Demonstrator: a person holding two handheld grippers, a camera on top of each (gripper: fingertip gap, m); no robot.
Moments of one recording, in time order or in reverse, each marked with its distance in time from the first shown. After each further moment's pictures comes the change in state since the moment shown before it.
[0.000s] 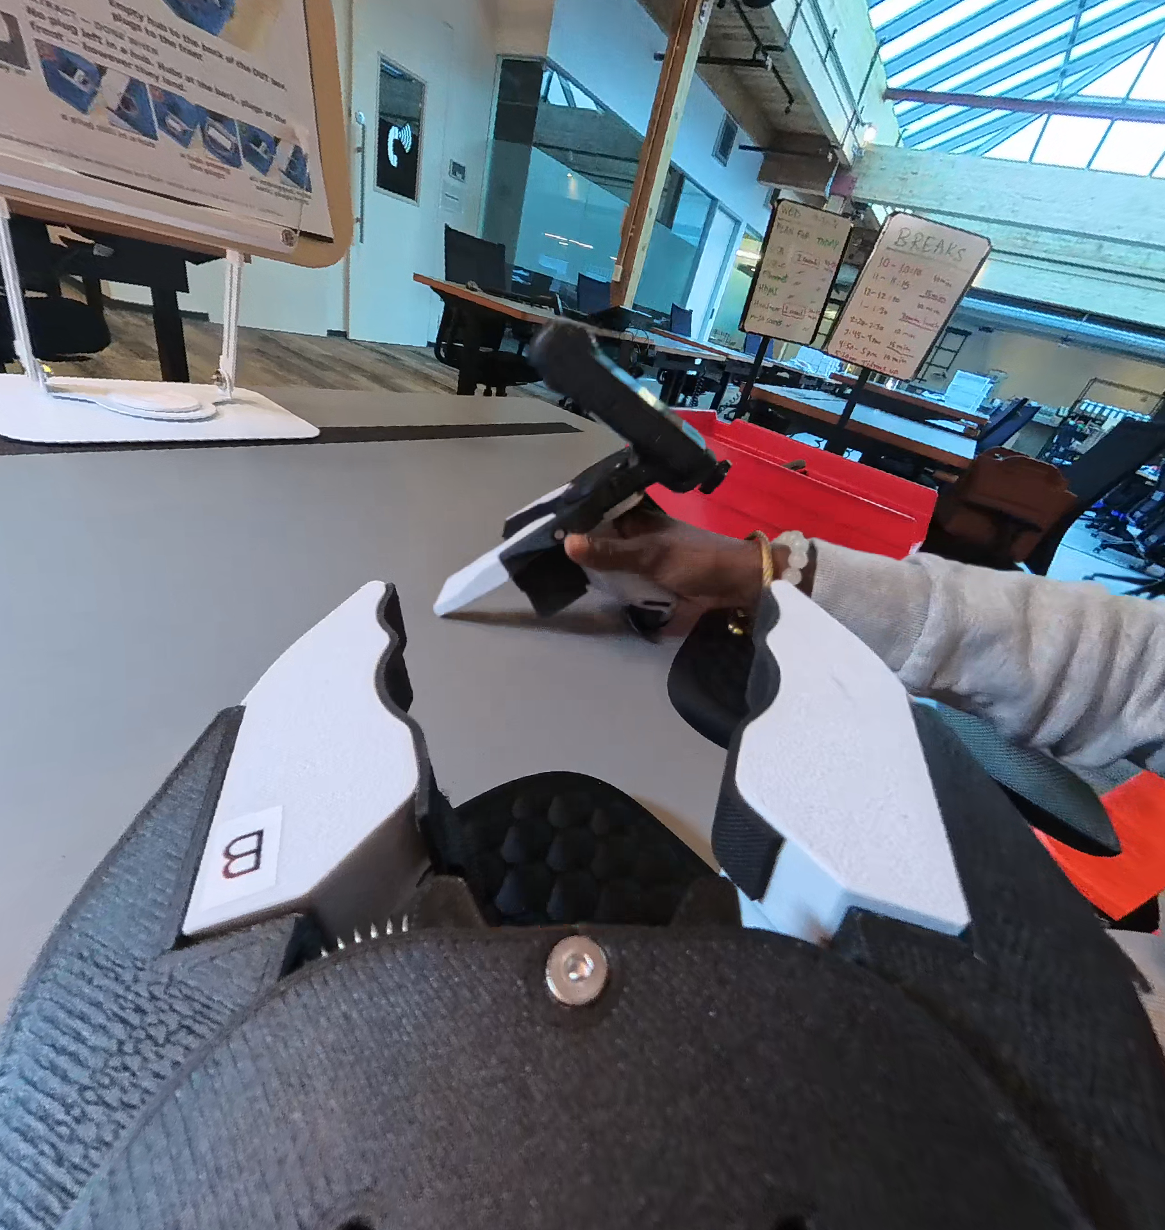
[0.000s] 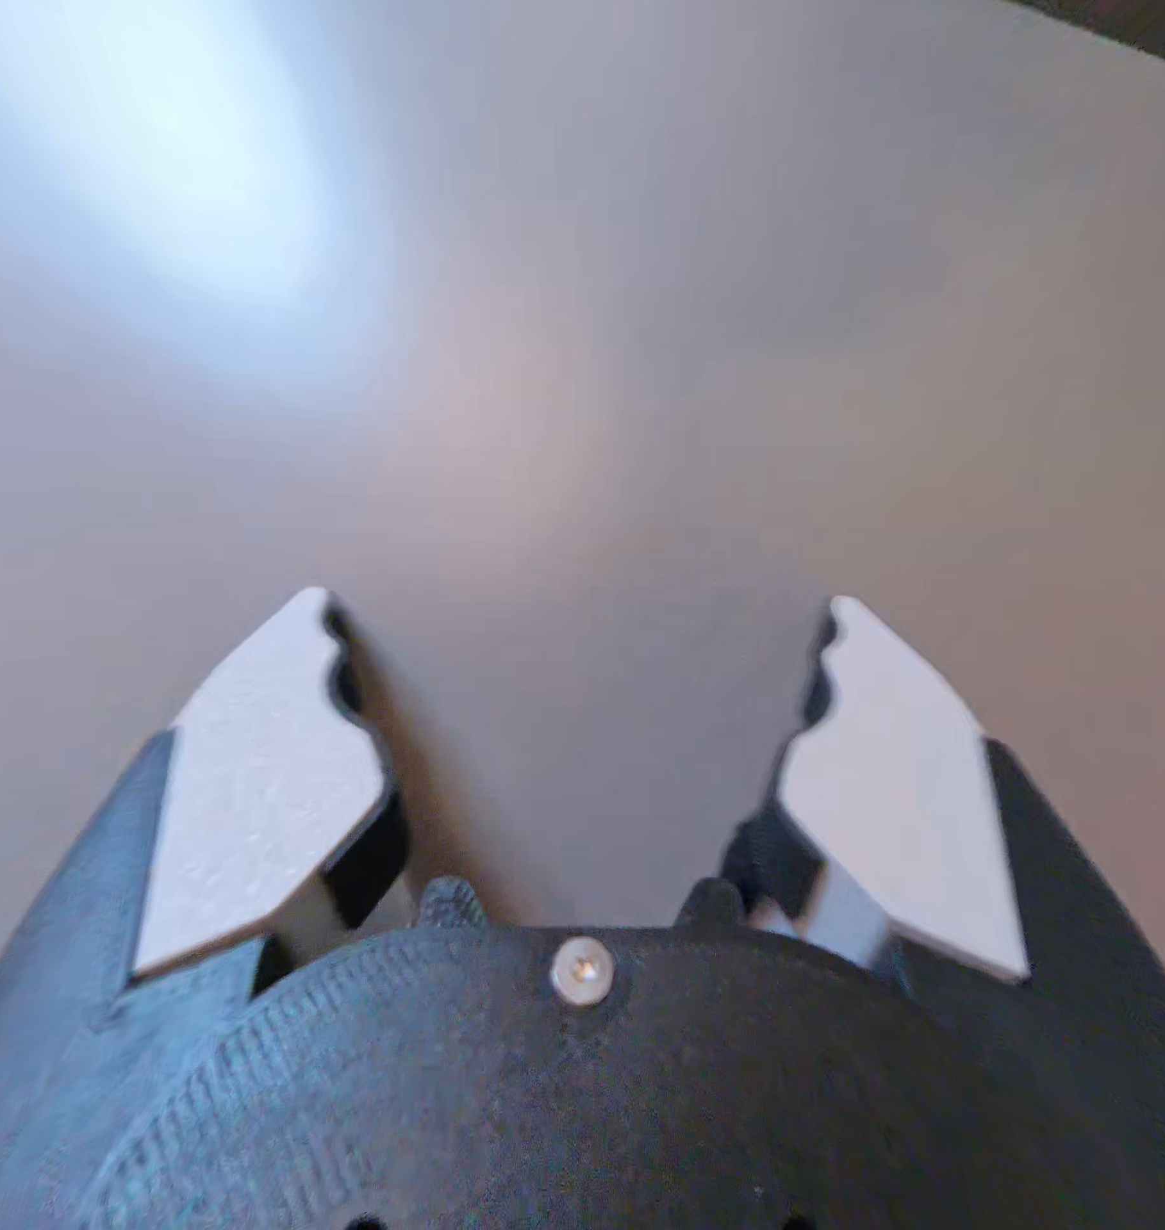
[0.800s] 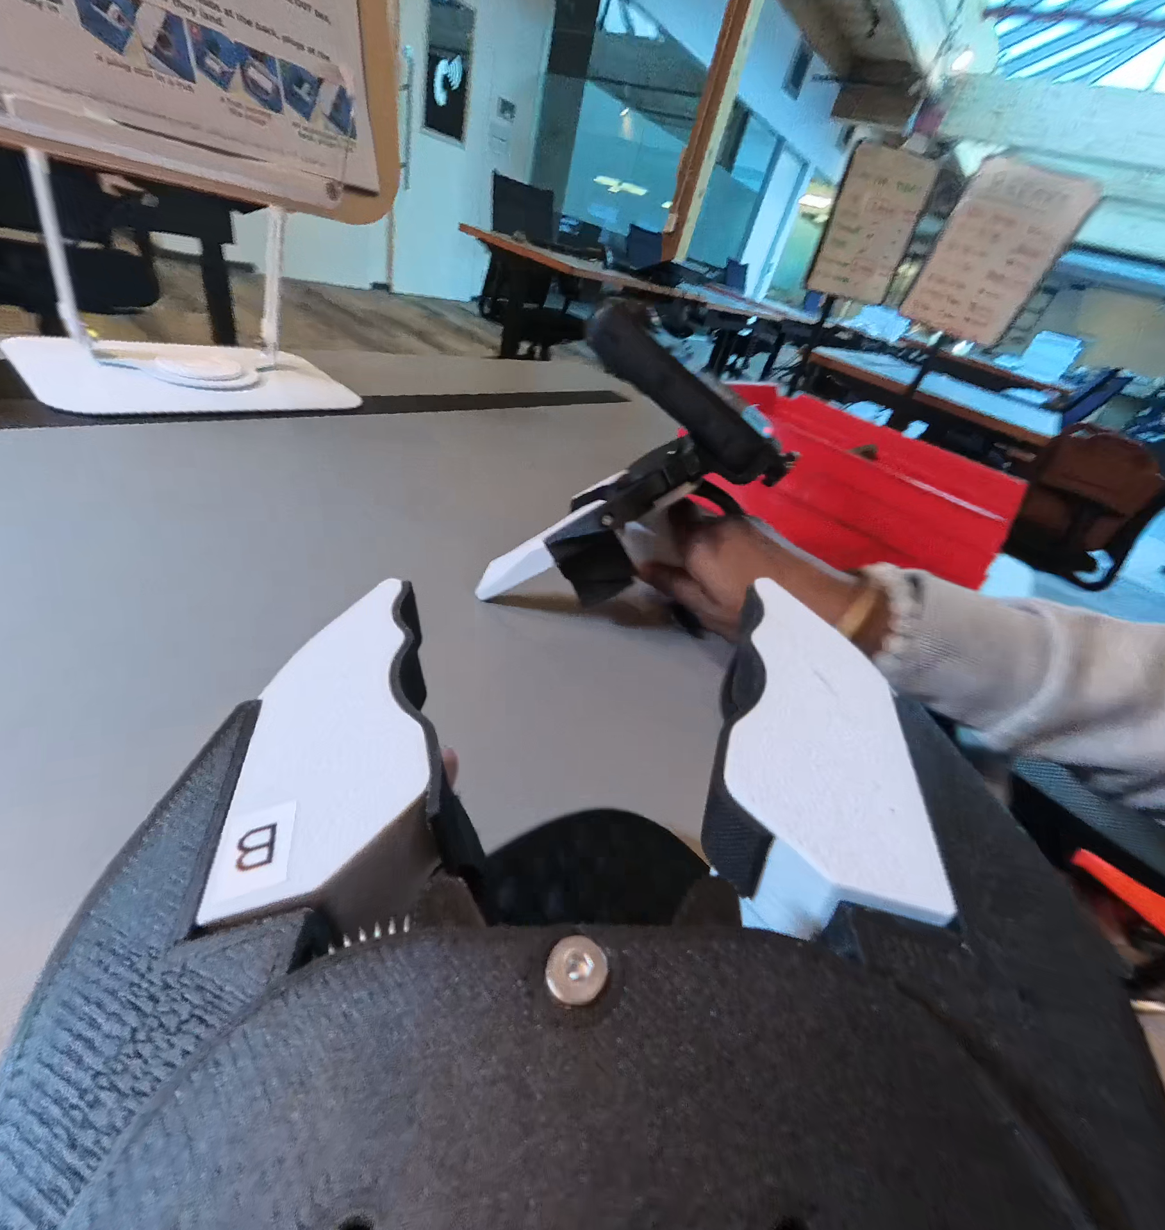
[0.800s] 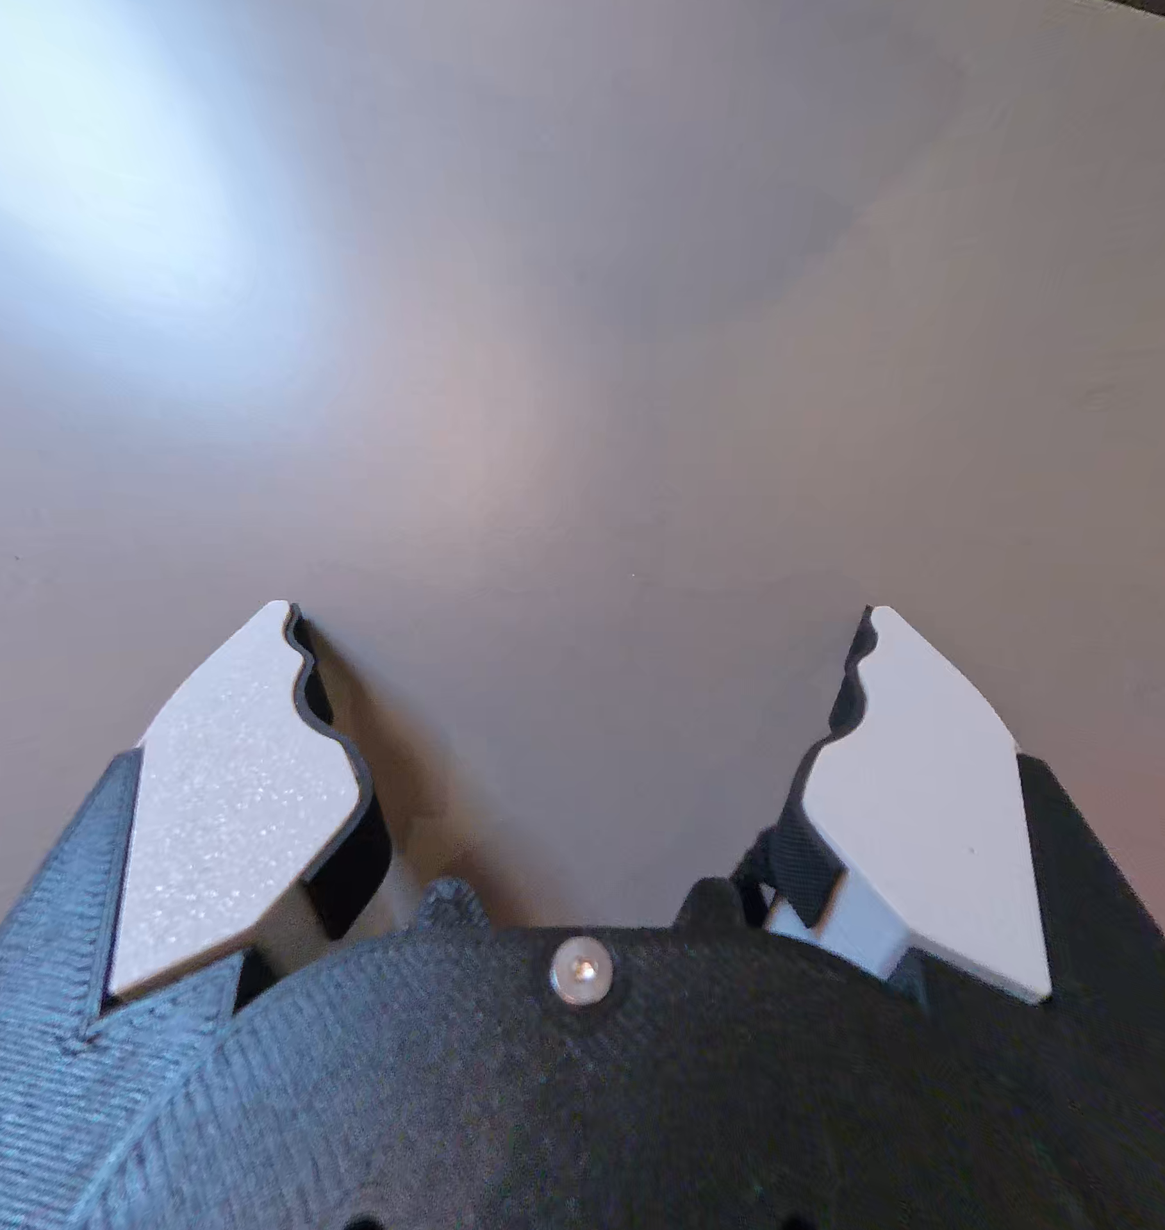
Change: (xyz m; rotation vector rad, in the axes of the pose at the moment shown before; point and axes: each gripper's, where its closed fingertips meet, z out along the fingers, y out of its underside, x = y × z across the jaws) left arm -0.018 0.002 0.024 -0.070 -0.082 -0.001; right arm 0.022 0.002 0.002 -0.021 0.069 0.085
